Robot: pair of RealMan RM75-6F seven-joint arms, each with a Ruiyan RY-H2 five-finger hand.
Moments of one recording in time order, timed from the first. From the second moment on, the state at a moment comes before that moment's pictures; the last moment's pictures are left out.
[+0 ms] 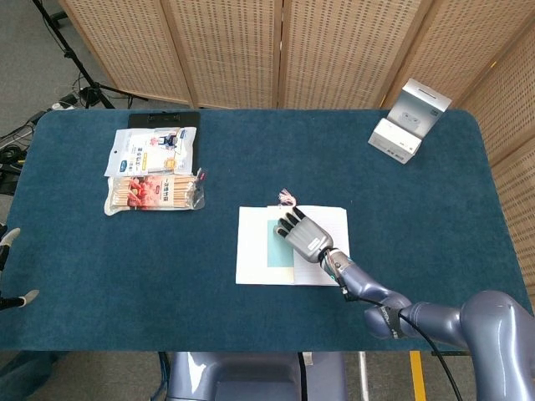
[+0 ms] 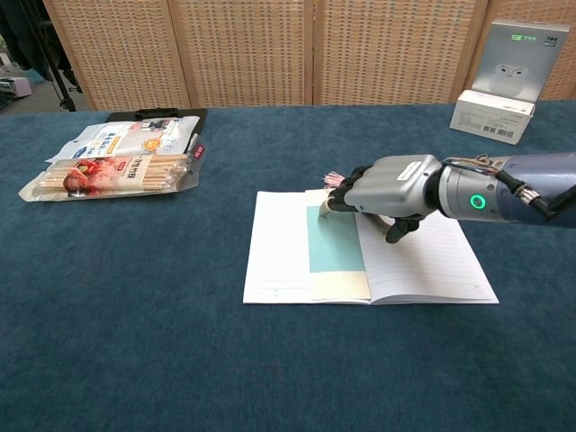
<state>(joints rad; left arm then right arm) -0.10 -1.03 -0.08 -1.68 1.26 1.33 0.01 1.06 -1.56 0.01 -1.32 -1.00 0.68 -0.65</state>
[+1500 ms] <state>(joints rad) -0.10 -1.03 -0.08 -1.68 1.26 1.33 0.00 1.00 -1.45 0.07 -1.51 -1.18 0.94 -0.57</state>
